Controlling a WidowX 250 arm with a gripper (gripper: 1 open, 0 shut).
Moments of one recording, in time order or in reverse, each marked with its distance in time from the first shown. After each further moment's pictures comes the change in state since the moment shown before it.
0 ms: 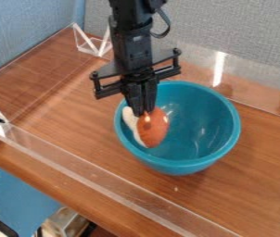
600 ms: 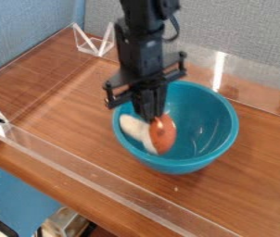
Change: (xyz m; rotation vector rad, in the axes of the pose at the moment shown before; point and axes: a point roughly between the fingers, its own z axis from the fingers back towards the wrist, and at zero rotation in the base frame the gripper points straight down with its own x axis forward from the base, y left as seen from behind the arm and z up) arm -0.018 -0.007 -0.006 0.018 -0.013 0.153
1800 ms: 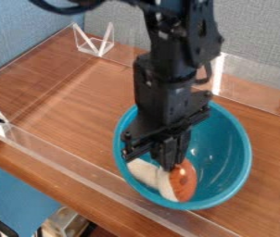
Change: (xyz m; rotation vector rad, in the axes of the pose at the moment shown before) arm -0.059 0.022 -0.005 0.030 -0.019 0.065
